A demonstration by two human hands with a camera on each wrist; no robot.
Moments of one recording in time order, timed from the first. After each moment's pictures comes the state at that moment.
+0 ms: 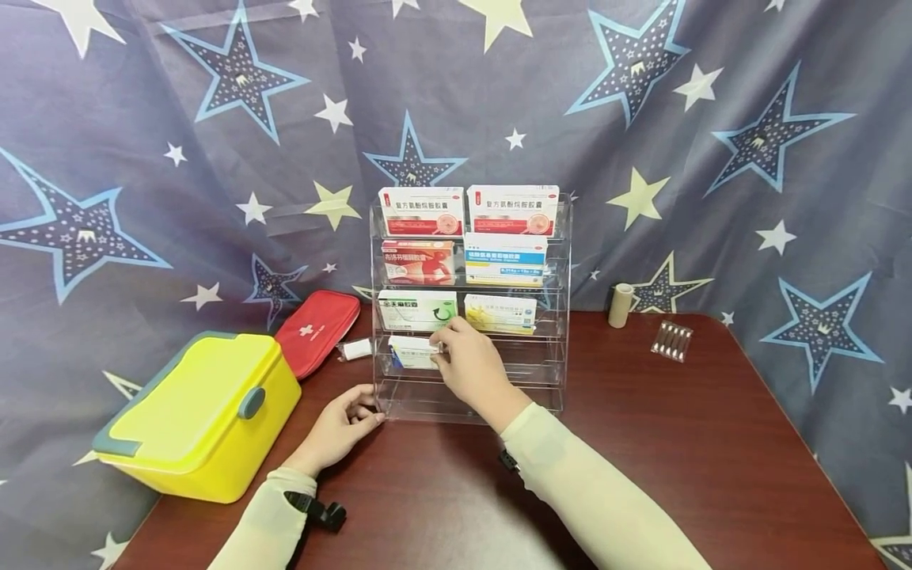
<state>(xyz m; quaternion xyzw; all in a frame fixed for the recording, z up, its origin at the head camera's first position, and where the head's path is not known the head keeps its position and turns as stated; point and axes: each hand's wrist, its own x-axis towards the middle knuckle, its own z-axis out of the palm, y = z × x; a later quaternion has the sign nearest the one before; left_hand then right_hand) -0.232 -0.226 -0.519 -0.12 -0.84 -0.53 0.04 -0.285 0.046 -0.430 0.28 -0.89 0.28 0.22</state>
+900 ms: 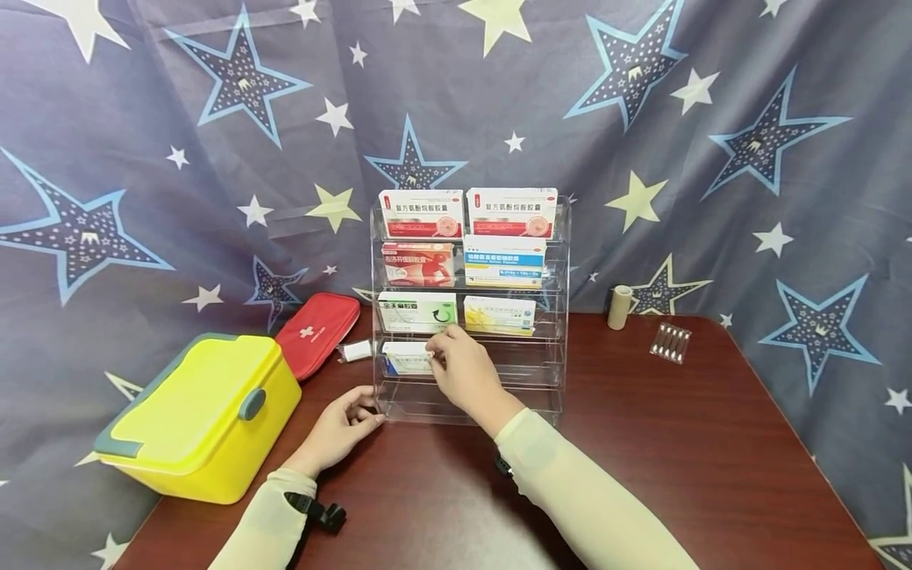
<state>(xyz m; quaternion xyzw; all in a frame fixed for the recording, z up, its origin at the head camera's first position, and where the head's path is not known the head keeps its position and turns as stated) -0.245 -0.241 -0.548 -0.13 -0.85 -0.52 0.03 -0.286 0.038 -0.448 0.28 -0.88 0.32 0.22</state>
